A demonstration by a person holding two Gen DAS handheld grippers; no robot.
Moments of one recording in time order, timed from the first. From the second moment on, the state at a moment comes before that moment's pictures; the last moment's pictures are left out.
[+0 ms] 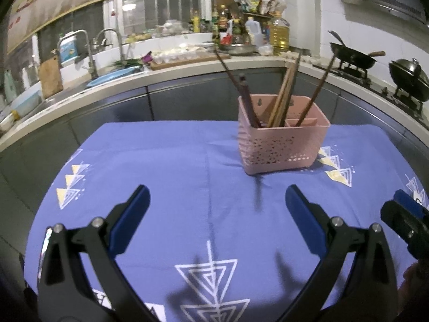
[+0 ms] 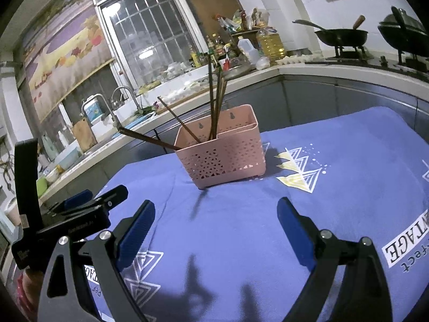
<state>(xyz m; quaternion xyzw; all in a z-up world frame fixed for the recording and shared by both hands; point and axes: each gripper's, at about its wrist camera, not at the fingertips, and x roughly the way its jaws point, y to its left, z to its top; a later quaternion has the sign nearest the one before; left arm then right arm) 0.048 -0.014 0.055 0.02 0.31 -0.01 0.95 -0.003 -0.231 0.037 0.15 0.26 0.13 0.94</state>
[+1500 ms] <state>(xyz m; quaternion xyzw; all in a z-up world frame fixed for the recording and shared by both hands) 0.004 0.017 0.077 0.04 0.29 0.05 0.95 -0.017 -0.189 0.059 0.08 0.29 0.08 0.95</state>
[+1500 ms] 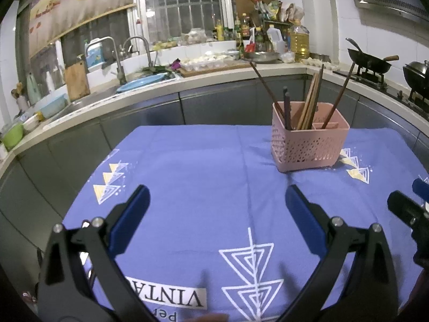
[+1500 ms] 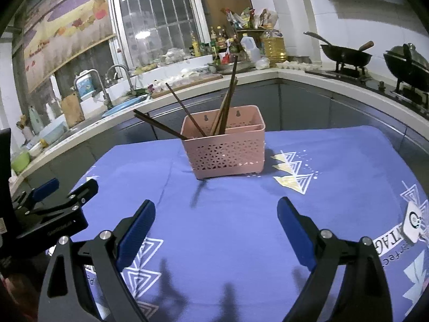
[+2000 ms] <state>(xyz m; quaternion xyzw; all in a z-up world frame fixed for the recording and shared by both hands) 0.010 0.026 0.068 0.03 0.31 0.07 0.95 -0.011 -0.187 0.053 0.03 0.32 0.04 0.95</state>
